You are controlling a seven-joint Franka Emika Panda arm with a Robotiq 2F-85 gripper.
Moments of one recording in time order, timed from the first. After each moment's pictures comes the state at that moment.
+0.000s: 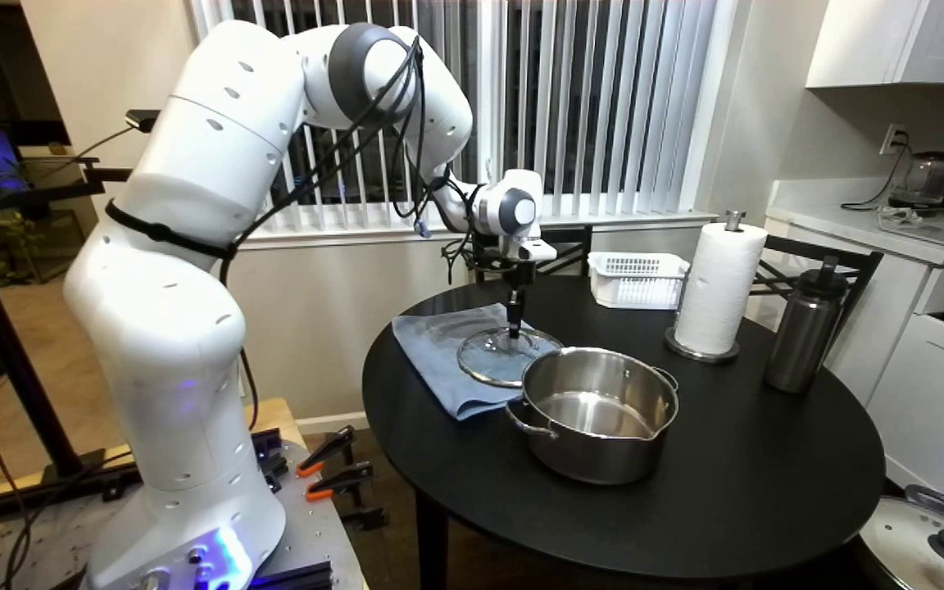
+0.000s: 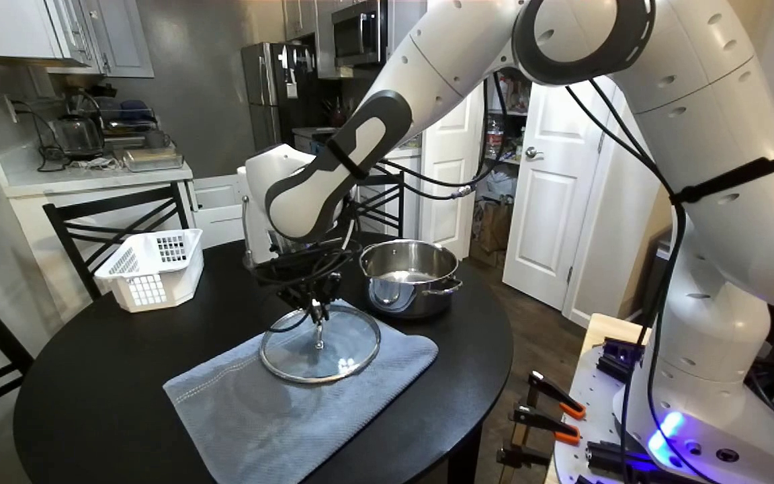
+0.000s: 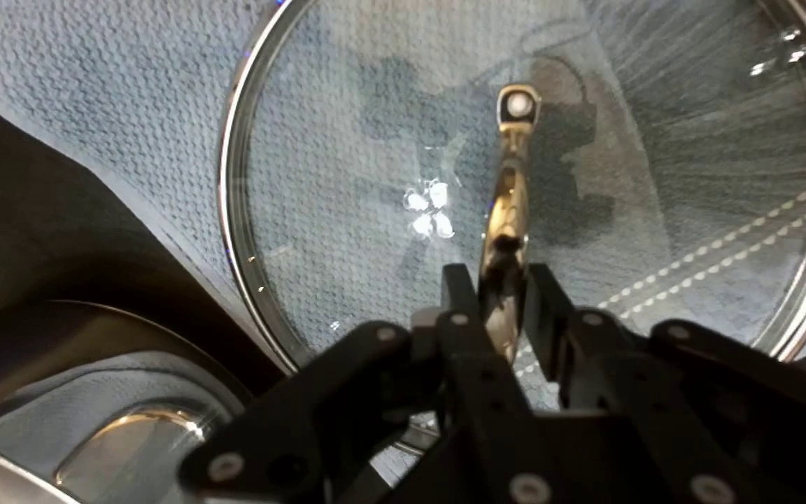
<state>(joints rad) 0.27 0.60 0.01 -1.74 -0.14 2.19 1.20</state>
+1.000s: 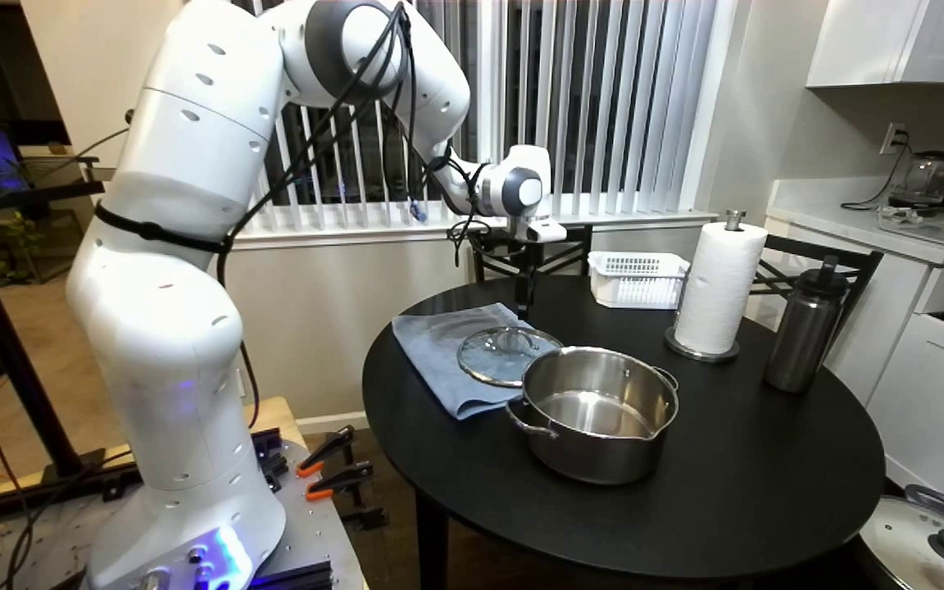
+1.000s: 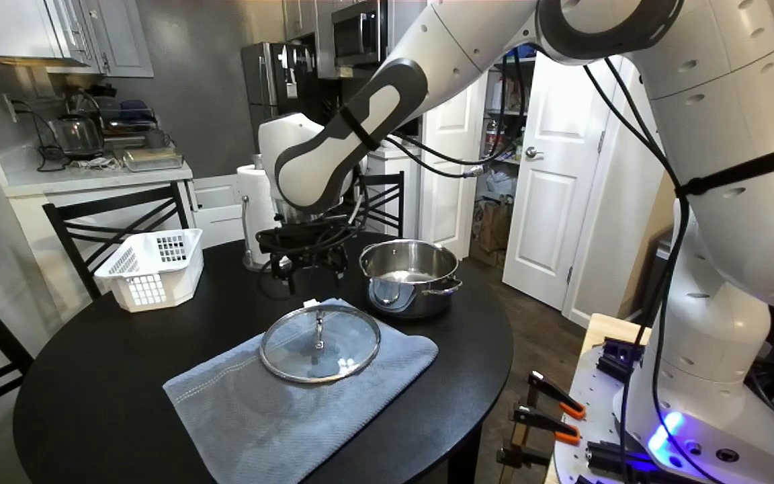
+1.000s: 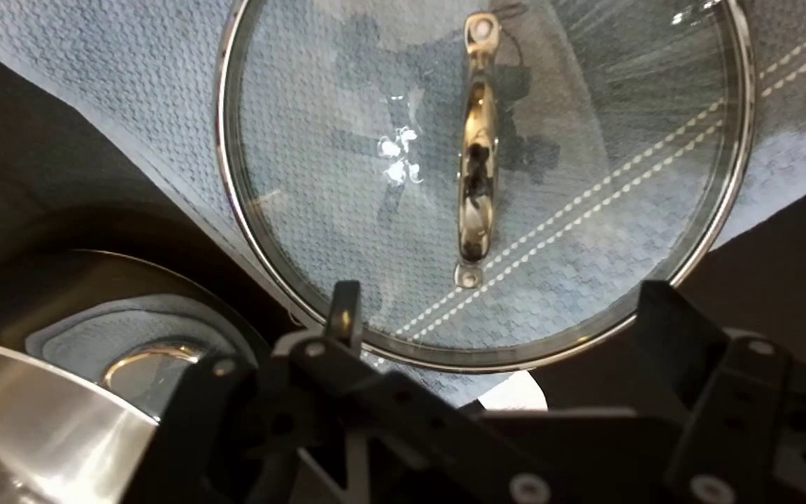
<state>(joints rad) 0.24 0.50 0.01 -1.80 -0.11 2.24 1.17</state>
